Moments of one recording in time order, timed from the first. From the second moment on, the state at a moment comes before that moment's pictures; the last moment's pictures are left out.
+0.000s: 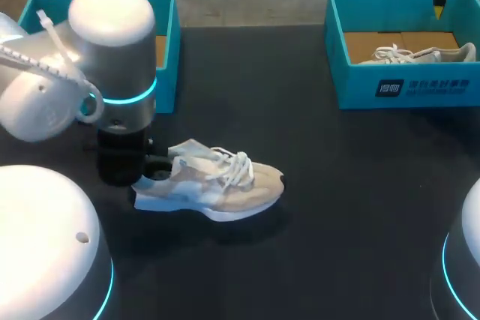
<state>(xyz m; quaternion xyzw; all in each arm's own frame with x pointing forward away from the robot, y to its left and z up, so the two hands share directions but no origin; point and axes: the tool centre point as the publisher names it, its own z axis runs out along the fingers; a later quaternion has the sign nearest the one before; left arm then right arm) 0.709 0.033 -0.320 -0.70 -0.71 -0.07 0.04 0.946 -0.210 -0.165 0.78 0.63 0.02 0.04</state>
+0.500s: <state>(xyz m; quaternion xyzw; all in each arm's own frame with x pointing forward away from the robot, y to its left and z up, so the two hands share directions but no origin) 0.705 -0.003 -0.354 -0.70 -0.71 -0.07 0.03 0.946 -0.210 -0.165 0.78 0.63 0.02 0.04</state>
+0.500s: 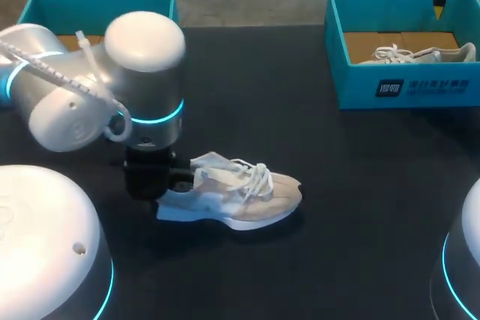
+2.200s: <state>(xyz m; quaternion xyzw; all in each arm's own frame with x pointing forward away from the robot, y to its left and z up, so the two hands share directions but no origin) 0.715 -0.043 -0.386 -0.70 -0.71 -0.09 0.02 0.946 -0.210 -0.165 0.78 0.63 0.02 0.04</state>
